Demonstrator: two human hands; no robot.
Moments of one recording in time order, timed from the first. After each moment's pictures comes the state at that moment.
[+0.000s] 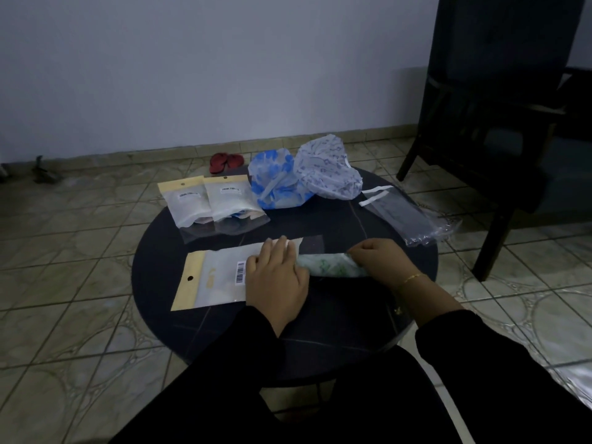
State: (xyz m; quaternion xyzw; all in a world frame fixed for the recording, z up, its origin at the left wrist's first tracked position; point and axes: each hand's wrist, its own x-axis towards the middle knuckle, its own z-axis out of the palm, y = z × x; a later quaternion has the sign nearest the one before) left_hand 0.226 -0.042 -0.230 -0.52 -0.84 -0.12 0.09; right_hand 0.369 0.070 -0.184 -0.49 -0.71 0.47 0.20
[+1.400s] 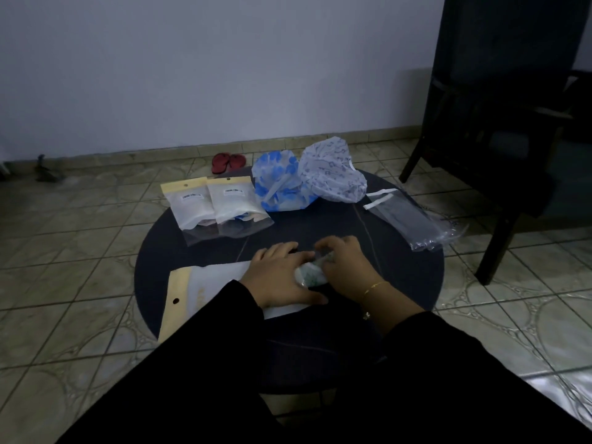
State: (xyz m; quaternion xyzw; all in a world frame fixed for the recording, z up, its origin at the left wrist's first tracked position) left_hand 0.189 -0.028 -0.204 -0.60 -0.79 -0.03 -0.13; right_hand 0.325 0.043 -0.188 -0.41 -0.82 0.37 0.15
